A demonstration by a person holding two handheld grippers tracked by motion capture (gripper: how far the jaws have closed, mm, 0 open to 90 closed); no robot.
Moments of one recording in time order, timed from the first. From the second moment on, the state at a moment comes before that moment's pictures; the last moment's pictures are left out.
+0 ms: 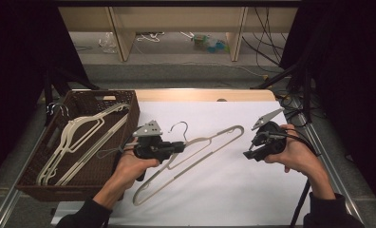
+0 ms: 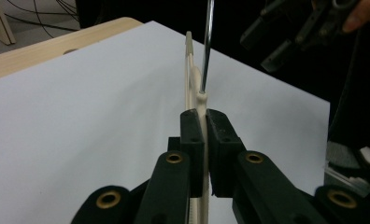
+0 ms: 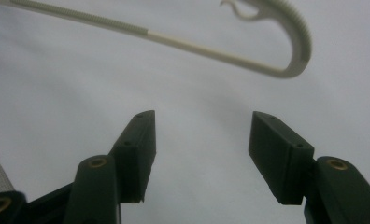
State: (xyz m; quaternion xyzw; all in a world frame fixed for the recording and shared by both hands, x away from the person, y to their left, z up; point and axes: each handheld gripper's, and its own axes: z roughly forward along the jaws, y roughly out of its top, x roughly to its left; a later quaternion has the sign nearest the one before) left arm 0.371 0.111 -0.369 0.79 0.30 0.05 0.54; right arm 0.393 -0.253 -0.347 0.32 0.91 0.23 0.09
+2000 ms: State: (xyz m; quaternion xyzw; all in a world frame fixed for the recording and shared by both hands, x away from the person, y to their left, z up) left arm 0.398 0.374 -0.295 0.67 0.51 0.18 0.51; right arm 0.362 -0.264 -0.385 0.30 0.93 0.22 0.05
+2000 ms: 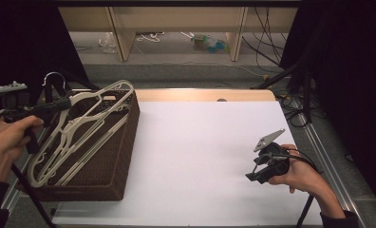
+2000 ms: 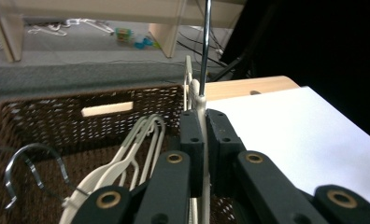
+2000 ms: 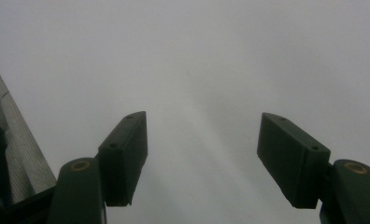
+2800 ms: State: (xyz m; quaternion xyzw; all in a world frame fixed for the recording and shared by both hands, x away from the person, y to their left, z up) left arm 0.432 0.387 -0.325 0.70 0.52 0.16 0.46; right arm 0.363 -0.265 -0.390 0.30 0.93 0.21 0.04
